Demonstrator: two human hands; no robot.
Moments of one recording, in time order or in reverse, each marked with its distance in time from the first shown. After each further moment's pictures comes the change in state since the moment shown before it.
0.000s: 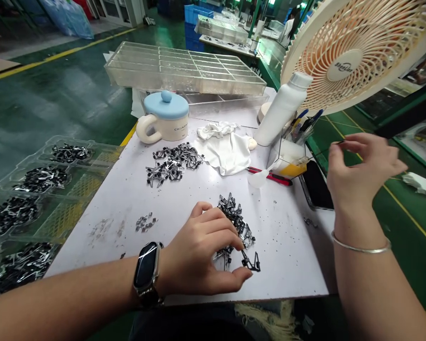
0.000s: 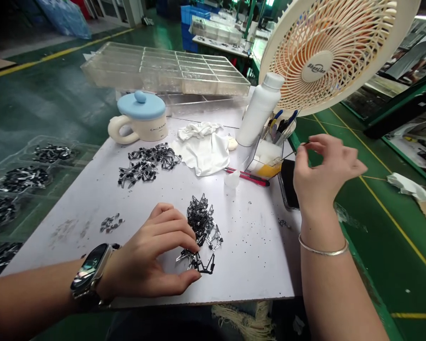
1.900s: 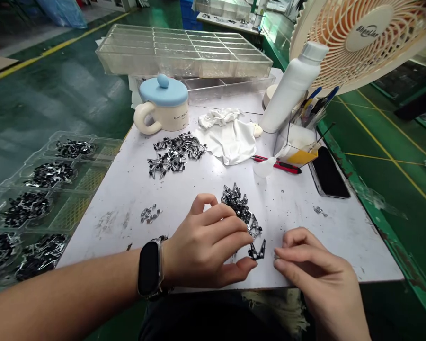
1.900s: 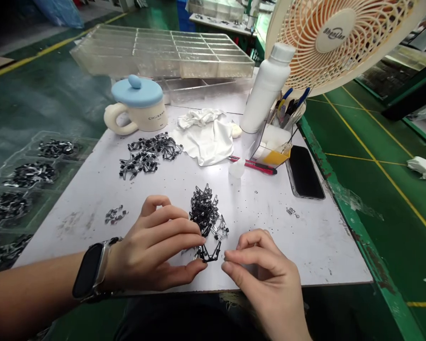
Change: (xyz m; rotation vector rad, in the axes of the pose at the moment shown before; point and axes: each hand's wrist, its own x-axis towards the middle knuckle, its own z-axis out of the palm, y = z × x) left_hand -0.002 0.000 -0.002 0.256 0.065 0.258; right_hand -0.167 -0.070 -0.074 0.993 -0.610 0.397
